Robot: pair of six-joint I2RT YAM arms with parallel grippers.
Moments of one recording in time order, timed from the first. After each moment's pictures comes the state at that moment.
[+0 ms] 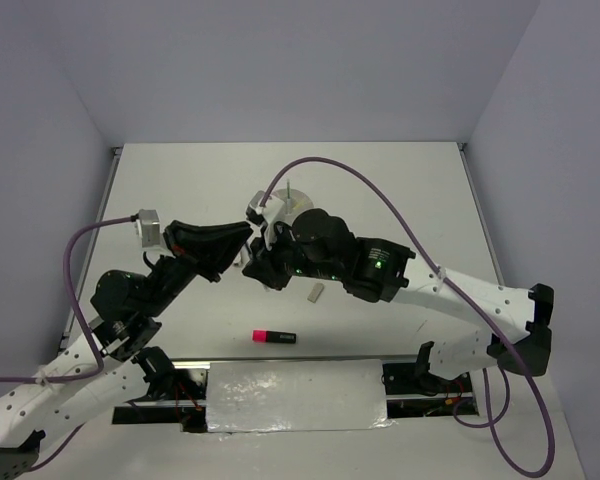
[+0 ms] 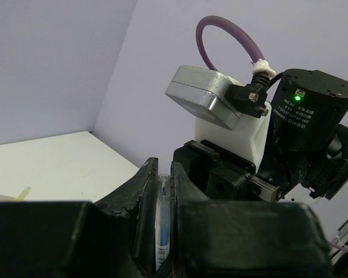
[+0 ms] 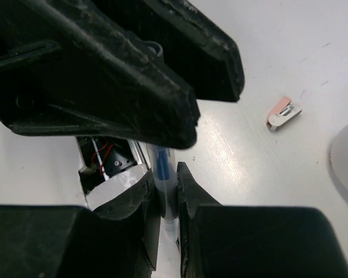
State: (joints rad) left arm -0.80 0.58 0.62 0.40 0.05 -0.51; right arm 1.17 1.32 1.37 -0.39 -0.02 0.21
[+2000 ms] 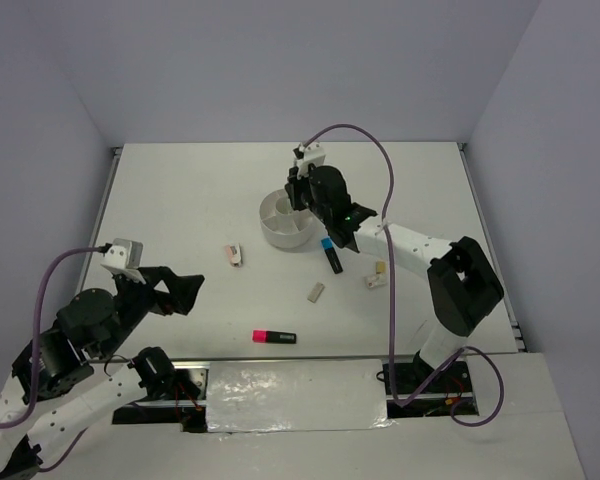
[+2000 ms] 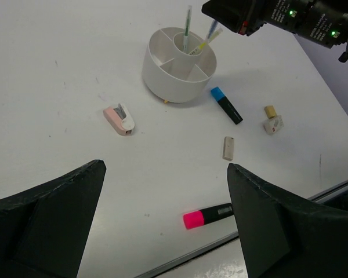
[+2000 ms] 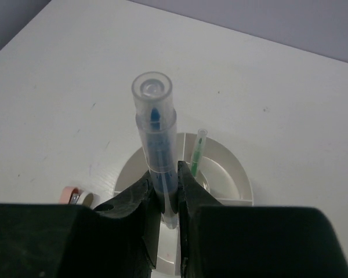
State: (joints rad) left arm -0.85 0.30 0.87 -0.79 -0.44 -0.44; right arm 0.68 1.67 1.18 0.26 0.17 0.16
